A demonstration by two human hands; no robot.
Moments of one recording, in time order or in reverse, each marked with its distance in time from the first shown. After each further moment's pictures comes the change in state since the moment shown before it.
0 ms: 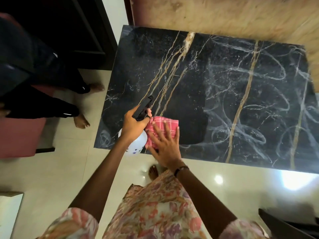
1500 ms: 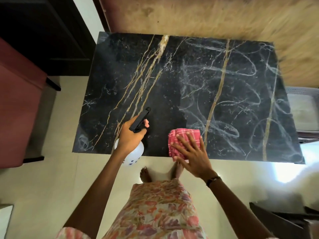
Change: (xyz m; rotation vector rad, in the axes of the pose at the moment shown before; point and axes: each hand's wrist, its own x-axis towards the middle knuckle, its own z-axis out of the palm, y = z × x) left_hand -0.036 0.009 0.070 0.108 -0.059 0.022; right_hand -0.117 0.159 -0.020 -0.054 -0.034 -0.025
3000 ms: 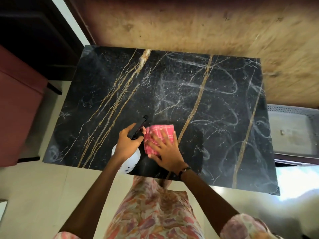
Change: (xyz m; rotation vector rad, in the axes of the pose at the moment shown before) left_hand 0.028 0.055 0.121 -0.014 0.036 0.019; right_hand 0.069 0.081 -0.025 0.053 -0.085 -0.179
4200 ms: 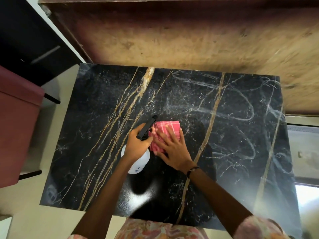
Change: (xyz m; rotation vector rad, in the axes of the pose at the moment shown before) left_hand 0.143 0.034 -0.003 -0.008 -0.048 0.000; right_hand 0.124 0.071 -0.032 -0.022 -0.023 0.051
